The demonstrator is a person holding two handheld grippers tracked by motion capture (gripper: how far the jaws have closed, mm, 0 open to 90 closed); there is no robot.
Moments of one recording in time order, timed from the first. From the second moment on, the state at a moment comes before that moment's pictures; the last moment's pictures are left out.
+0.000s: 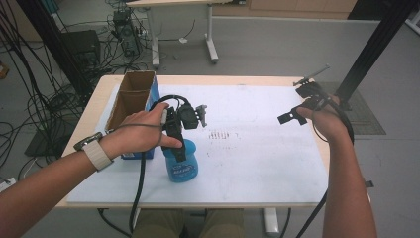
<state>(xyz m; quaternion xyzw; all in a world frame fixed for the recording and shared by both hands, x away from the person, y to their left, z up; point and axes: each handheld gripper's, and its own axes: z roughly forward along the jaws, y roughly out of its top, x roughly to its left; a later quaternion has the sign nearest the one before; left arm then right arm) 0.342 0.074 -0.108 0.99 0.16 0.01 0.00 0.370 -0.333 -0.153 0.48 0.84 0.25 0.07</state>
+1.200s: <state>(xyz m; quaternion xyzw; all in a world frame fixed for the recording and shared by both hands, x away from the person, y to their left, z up) 0.344 0.071 -0.112 0.99 0.16 0.01 0.00 0.371 -0.334 -0.155 0.48 0.84 0.25 0.07</state>
